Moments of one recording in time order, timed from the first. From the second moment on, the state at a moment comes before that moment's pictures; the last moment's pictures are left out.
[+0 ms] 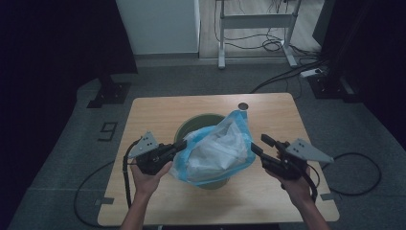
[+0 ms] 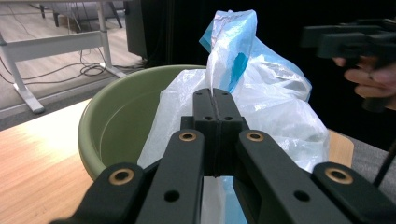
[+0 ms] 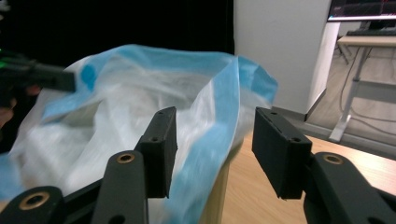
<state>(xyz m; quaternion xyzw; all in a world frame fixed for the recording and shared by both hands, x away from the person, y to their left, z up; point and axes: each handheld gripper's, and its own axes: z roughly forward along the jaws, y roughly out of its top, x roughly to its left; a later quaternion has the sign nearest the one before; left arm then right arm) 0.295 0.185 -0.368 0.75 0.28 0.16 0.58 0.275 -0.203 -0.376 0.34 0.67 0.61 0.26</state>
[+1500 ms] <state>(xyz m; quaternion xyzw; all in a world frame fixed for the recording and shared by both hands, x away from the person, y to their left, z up) 0.352 0.228 -0.419 0.68 0.44 0.18 0.56 0.380 -0.185 -0.419 0.42 0.68 0.53 0.27</state>
